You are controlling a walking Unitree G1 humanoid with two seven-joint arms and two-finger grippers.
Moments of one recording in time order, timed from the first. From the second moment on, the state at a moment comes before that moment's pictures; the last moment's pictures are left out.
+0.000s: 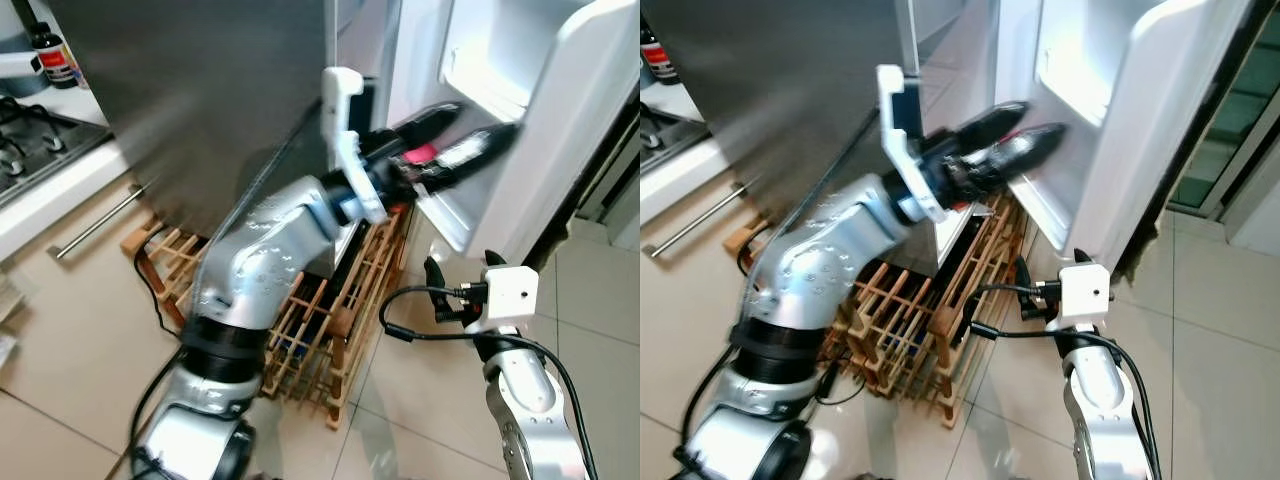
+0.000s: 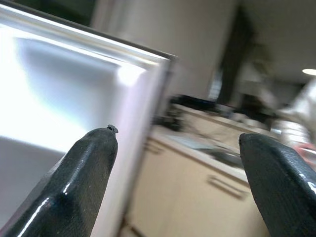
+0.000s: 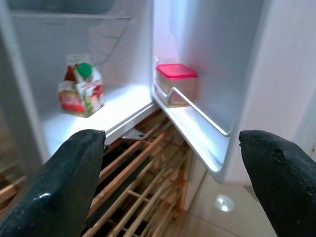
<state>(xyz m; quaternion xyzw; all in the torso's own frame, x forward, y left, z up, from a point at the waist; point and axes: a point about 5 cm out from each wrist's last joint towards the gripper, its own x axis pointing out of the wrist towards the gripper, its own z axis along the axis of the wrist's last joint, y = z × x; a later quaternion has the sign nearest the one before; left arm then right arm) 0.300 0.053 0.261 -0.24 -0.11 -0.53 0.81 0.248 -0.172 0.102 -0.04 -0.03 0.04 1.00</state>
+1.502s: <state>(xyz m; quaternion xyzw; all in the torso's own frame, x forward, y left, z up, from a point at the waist) 0.313 0.147 0.164 -0.02 0.00 -0.07 1.00 0.269 -0.199 0.103 -0.07 -0.03 0.00 1.00</state>
